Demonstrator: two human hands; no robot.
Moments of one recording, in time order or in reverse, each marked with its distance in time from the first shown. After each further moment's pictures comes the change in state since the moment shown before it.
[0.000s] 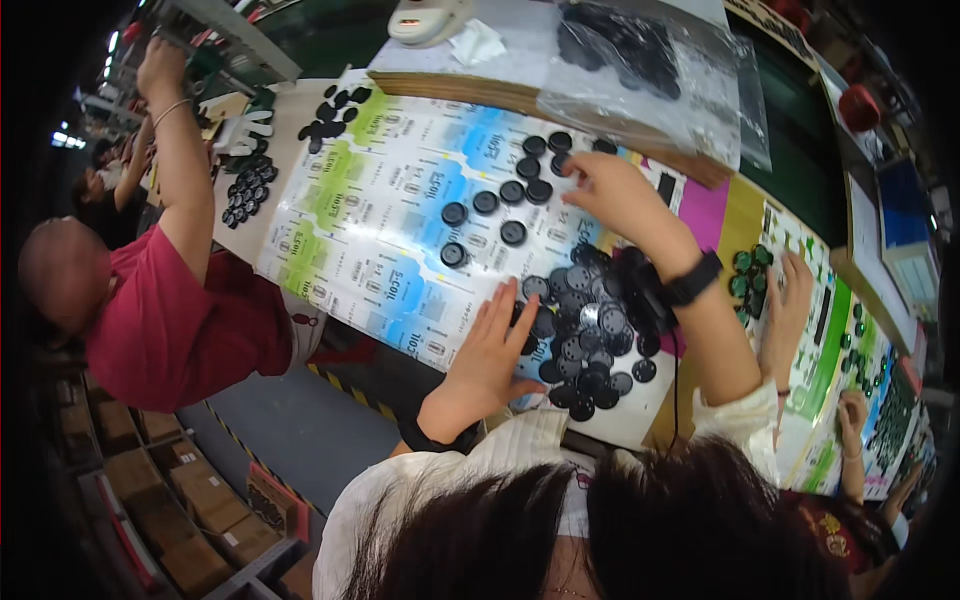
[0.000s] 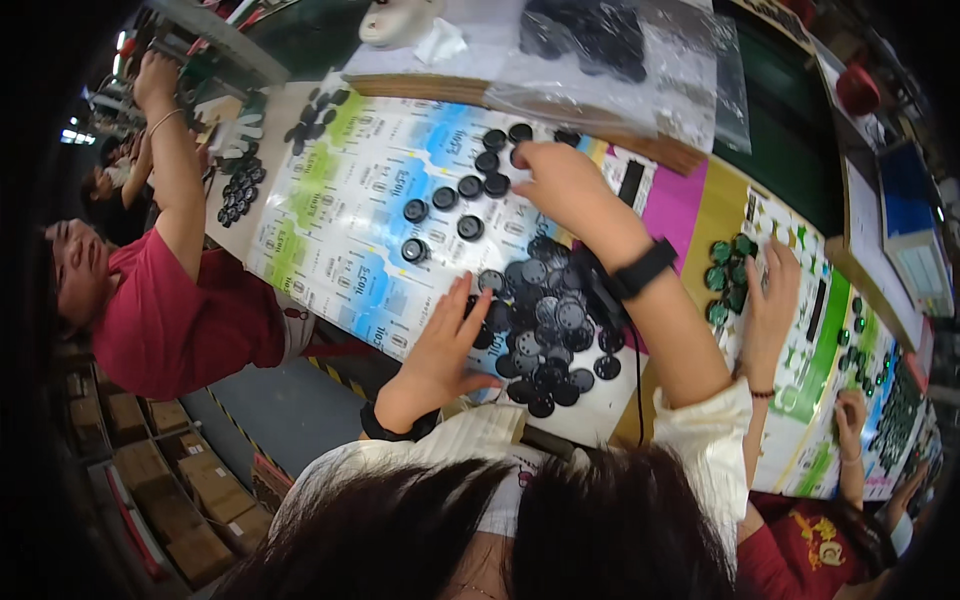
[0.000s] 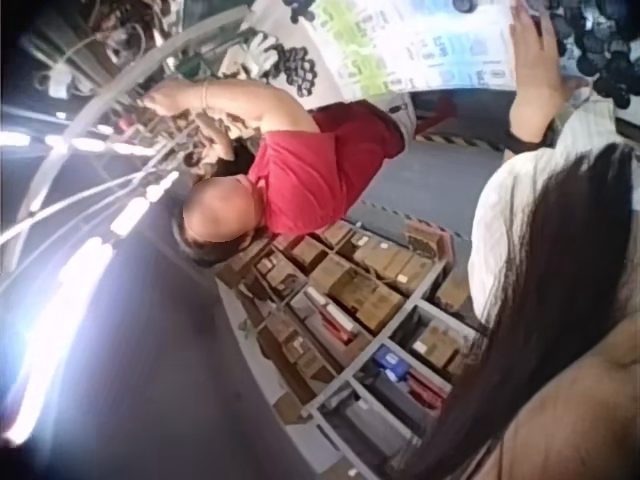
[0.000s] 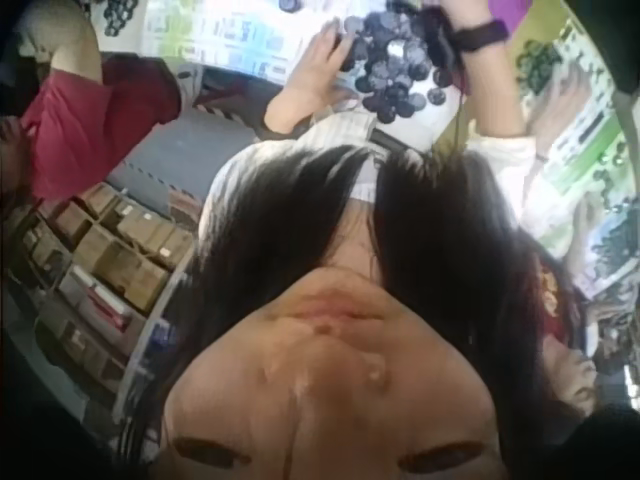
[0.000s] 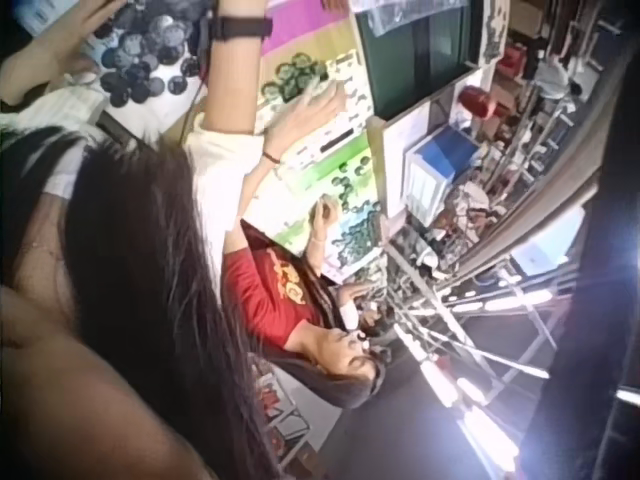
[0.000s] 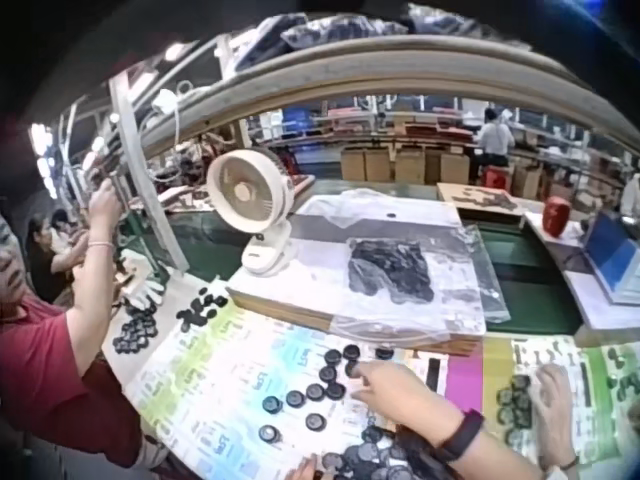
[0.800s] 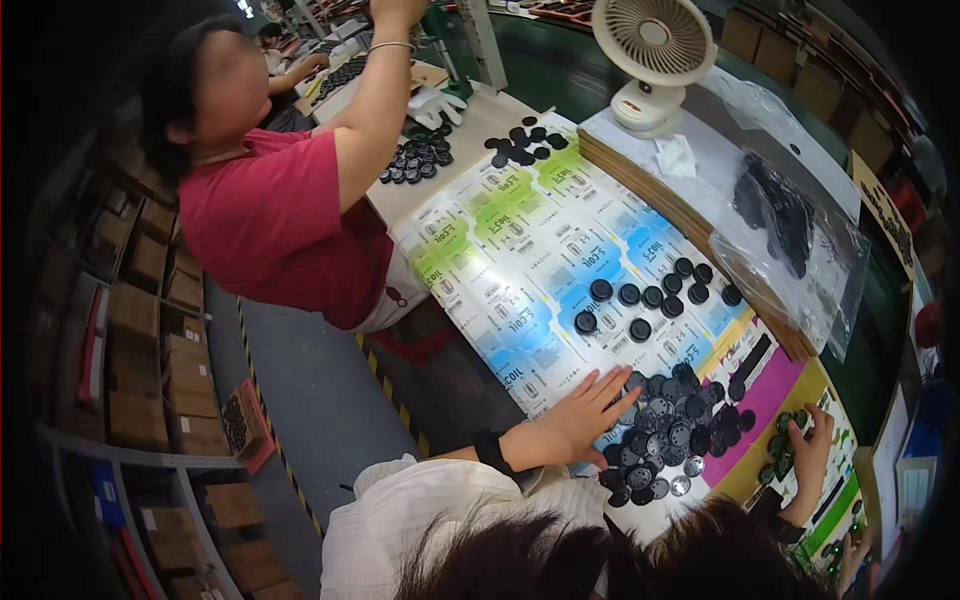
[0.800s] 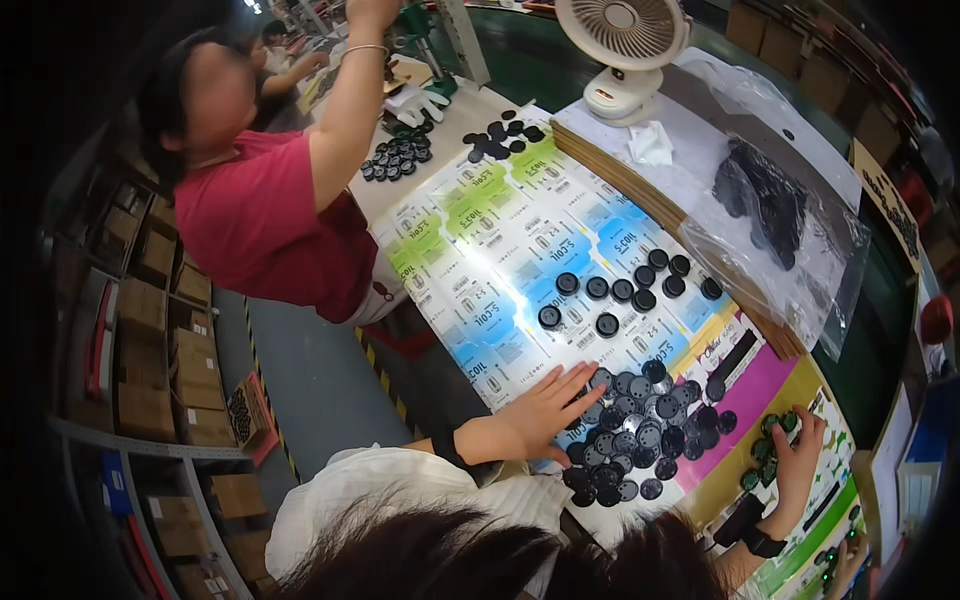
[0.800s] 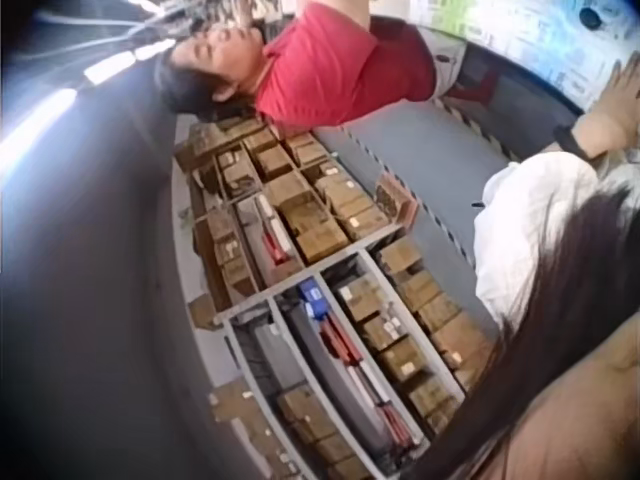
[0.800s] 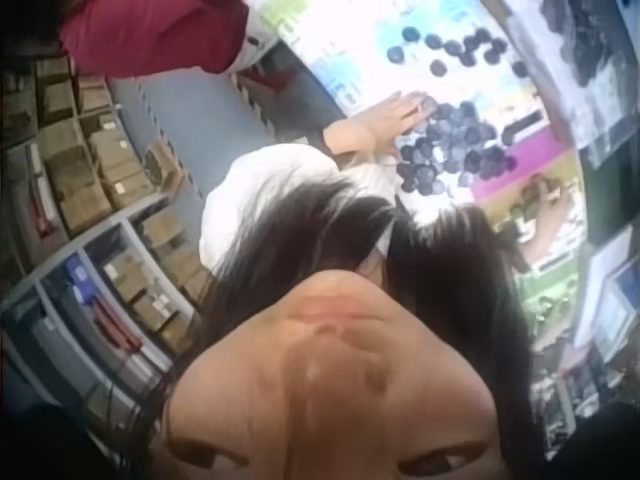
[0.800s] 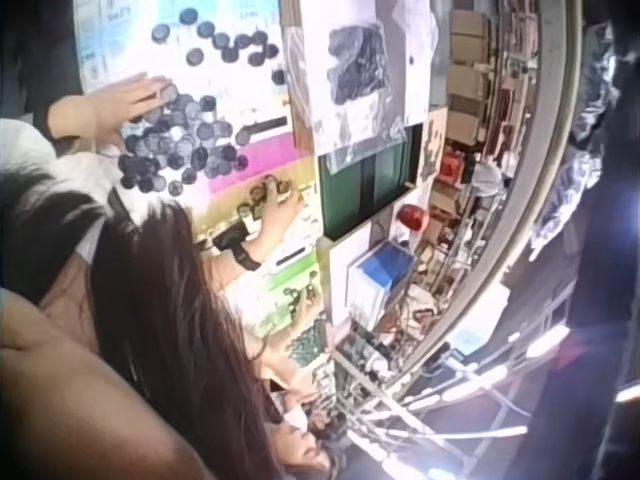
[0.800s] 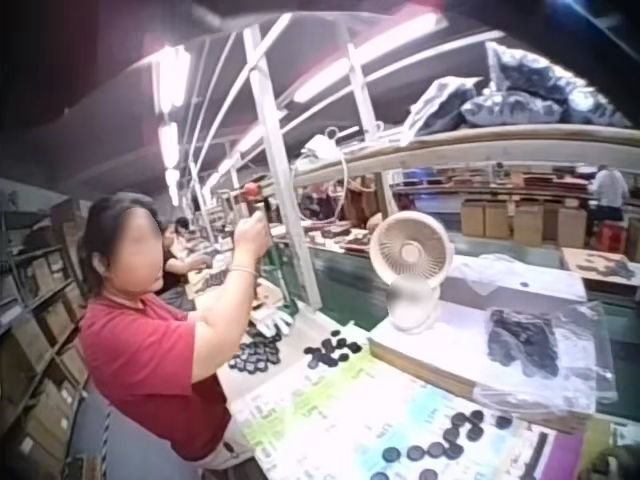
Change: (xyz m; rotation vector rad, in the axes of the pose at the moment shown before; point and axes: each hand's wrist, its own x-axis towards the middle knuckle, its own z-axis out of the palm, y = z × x) left_hand -0.003 -0.005 0.009 0.089 -0.037 -0.010; right_hand -0.150 0.077 -0.102 -0.214 0.118 0.457
